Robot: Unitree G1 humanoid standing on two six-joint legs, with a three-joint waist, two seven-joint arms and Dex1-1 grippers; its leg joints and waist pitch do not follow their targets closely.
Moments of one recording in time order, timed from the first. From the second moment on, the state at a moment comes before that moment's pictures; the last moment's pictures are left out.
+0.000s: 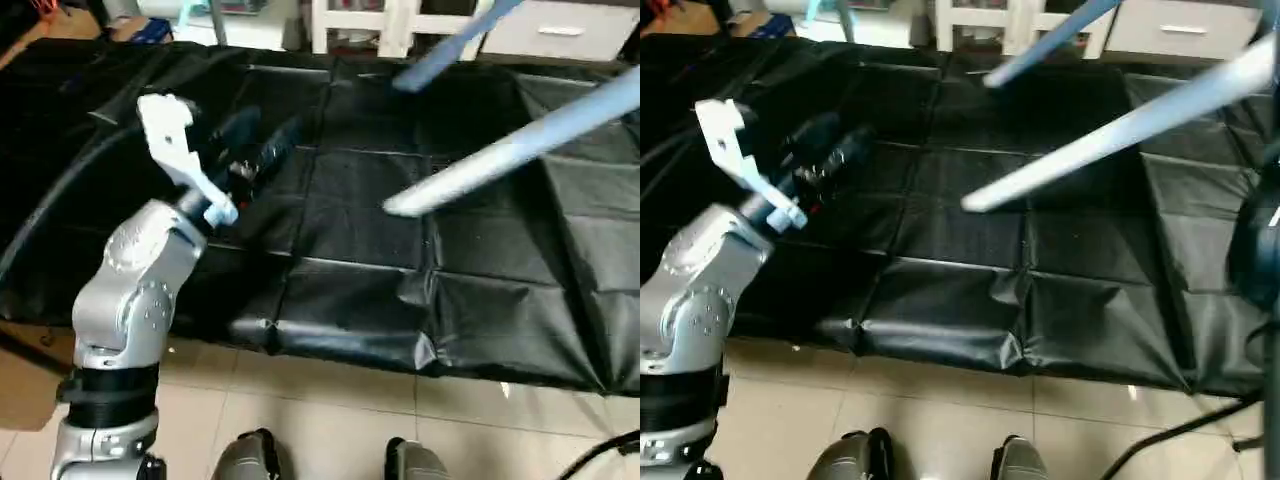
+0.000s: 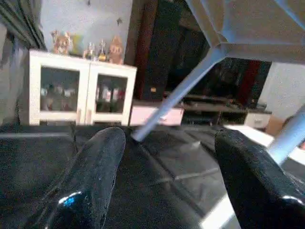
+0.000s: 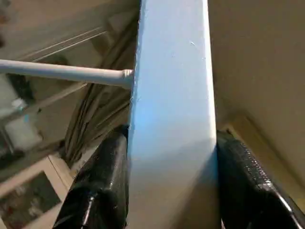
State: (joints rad) left arm -0.48 0.23 0.11 -0.18 -0.50 0.39 -0.40; right arm -1.67 -0.74 0.19 1.07 -0.32 -0.58 0.34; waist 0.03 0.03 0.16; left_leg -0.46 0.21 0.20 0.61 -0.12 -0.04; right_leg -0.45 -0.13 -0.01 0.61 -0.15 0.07
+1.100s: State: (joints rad) left arm -0.48 0.27 0.07 -0.20 -0.43 0.39 -0.38; right arm -1.73 -0.68 0.24 1.22 -0.33 -0.82 0.76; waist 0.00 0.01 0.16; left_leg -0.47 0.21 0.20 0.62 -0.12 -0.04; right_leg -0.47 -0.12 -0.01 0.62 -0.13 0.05
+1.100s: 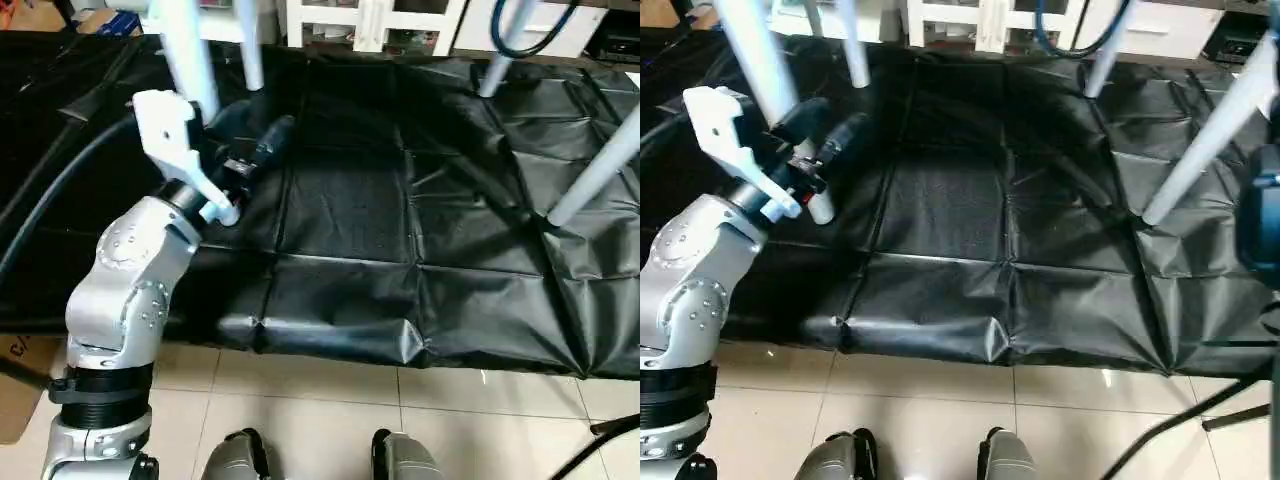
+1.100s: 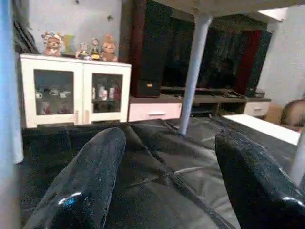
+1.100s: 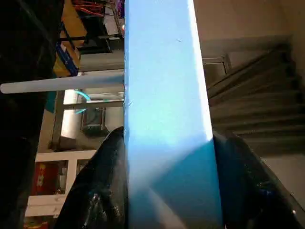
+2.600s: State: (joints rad) left arm -0.43 0.24 0.06 -0.23 -0.41 0.39 -0.34; right arm -1.10 -0.62 0.08 0.33 0.40 -0.63 1.01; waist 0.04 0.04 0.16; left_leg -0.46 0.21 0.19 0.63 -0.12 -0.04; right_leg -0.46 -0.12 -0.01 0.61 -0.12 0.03
